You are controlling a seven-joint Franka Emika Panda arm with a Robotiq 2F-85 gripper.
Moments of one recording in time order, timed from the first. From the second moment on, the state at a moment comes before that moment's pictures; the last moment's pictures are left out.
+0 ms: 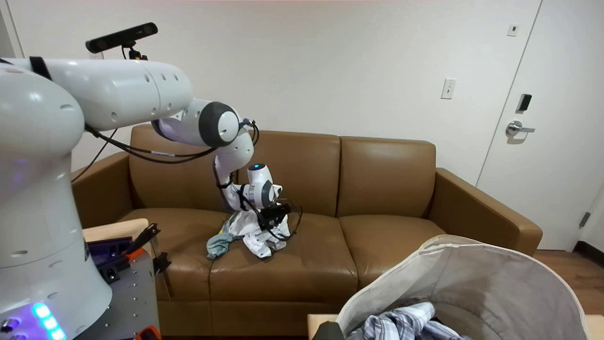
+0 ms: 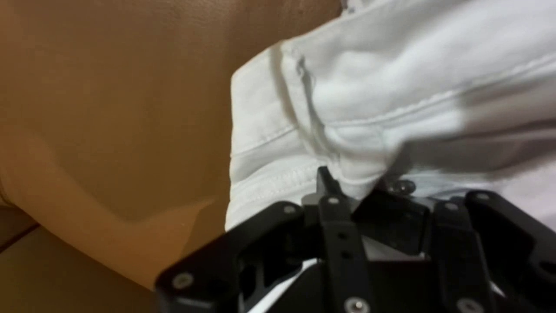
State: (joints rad) arm 0.59 1.48 -0.04 -1.17 -0.38 2.95 -0.37
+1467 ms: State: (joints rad) arm 1.01 1.09 -0.67 -1.56 -0.38 3.02 0.09
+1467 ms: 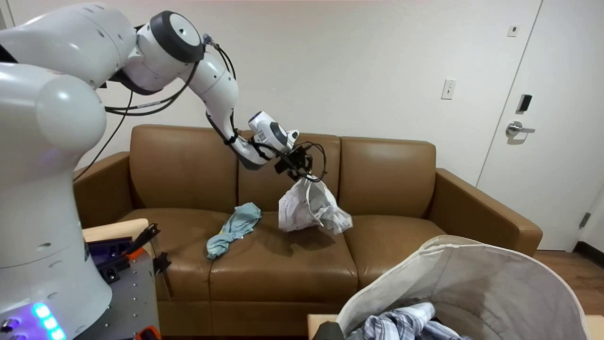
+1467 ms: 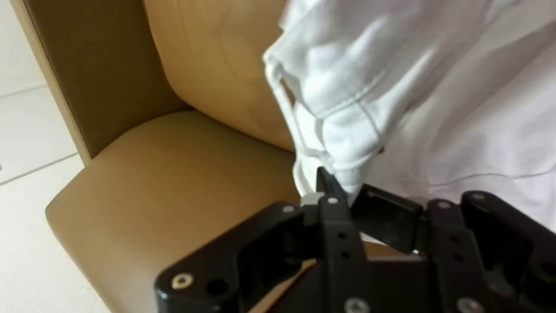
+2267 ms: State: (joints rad) arm 1.03 1.11 -0.77 -1.56 -0.38 3.01 0.12
